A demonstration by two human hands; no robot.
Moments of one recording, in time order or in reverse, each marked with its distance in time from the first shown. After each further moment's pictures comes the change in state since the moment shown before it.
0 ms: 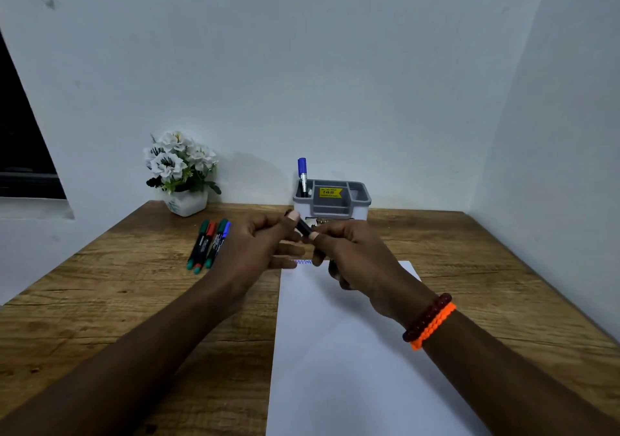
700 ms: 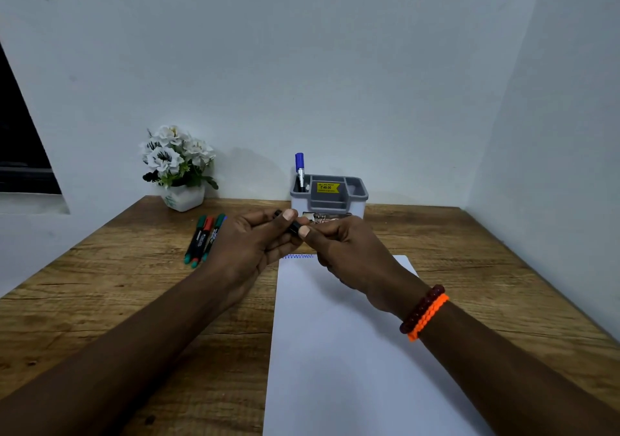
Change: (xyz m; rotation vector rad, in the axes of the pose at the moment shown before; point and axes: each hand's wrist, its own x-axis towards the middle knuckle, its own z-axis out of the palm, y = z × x) left_hand 0.002 -0.003 0.000 -0.287 -0.043 -0.034; right_hand 0.001 0.007 0.000 -0.048 -0.063 -0.107
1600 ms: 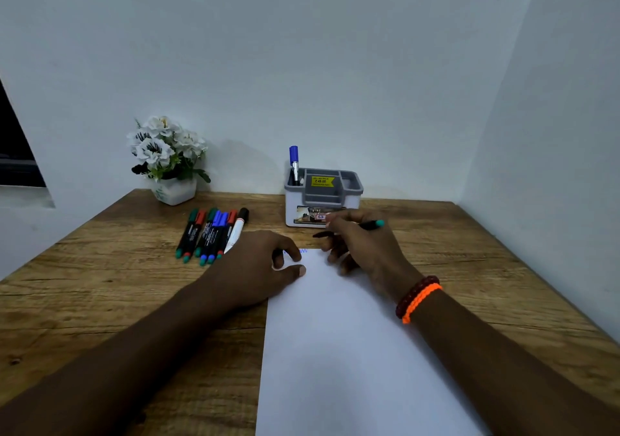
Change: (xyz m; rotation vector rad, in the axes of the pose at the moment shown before) left_hand 0.004 -0.022 -0.015 1.340 -0.182 0.218; right_hand 0.018 0.029 -0.014 0.224 0.286 0.174
